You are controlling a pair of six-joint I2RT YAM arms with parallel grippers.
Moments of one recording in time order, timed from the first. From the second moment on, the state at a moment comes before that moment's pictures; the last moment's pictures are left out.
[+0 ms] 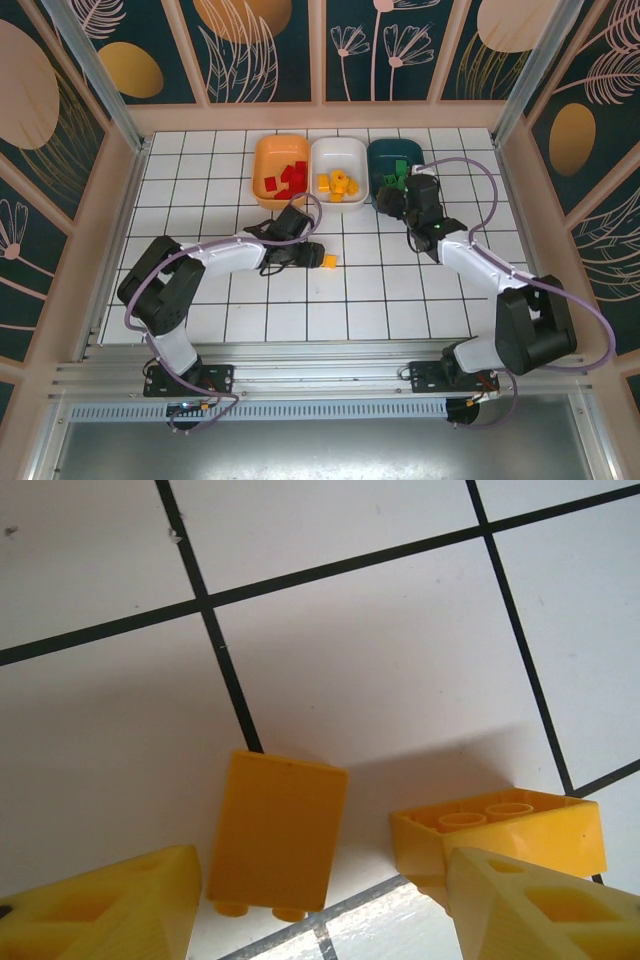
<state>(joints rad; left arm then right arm) -0.70 1.76 1.00 -0.25 0.04 -0.46 0.38 1.38 0.86 -0.04 0.19 0.43</state>
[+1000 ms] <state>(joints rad) -0.71 1.76 1.05 -0.30 -0.03 -0.37 0.38 1.36 0.79 -0.02 0.18 0.43</state>
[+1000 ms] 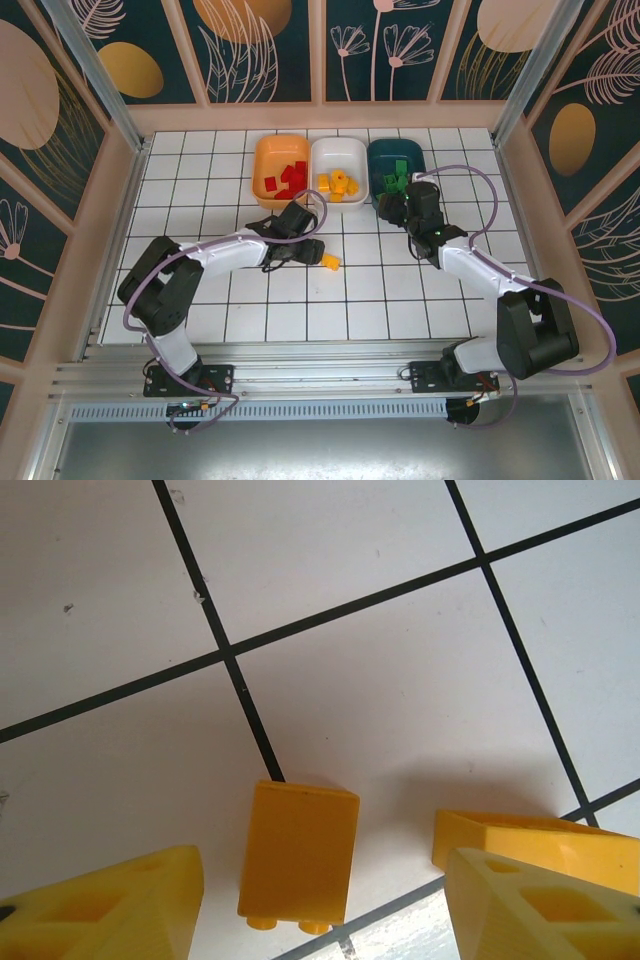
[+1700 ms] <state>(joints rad) -0.71 1.85 1.06 -0.30 -0.04 -0.36 0.38 1.32 0.78 -0.02 0.18 0.43</state>
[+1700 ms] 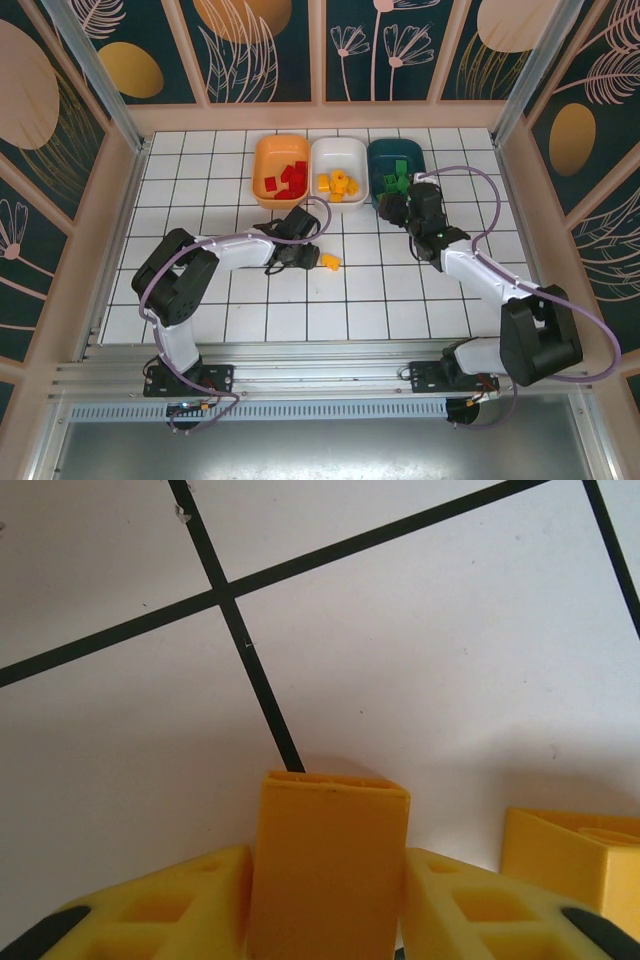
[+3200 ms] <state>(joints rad) -0.56 2.44 2.23 -0.60 0.02 -0.40 0.39 1.28 0.76 0.00 0.14 0.44</state>
